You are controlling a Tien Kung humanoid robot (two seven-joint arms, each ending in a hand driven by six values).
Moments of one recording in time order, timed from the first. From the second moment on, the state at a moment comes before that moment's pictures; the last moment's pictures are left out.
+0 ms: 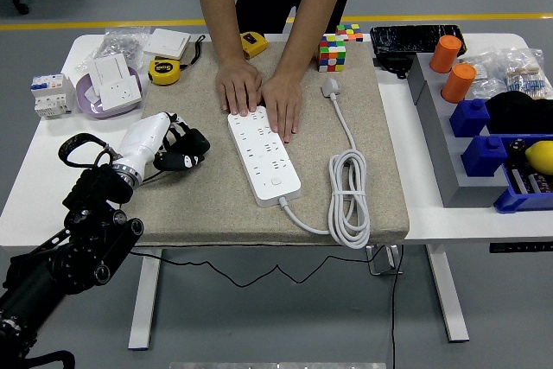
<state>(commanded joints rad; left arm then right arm) -0.48 0.05 -1.16 -0.78 2.12 0.27 -0.02 0.07 -0.19 1.01 0.18 -1.25 0.02 0.06</state>
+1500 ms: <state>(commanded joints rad) -0.67 0.12 -0.73 -0.95 2.05 0.23 -0.01 0.07 -0.19 1.01 0.18 -1.26 0.03 0.05</state>
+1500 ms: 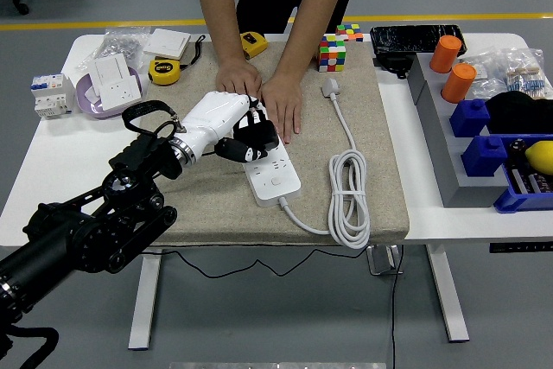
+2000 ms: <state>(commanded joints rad) -0.72 0.10 -0.68 -0.82 2.06 0.25 -0.04 0.07 -0.19 1.01 0.18 -1.26 0.03 0.05</state>
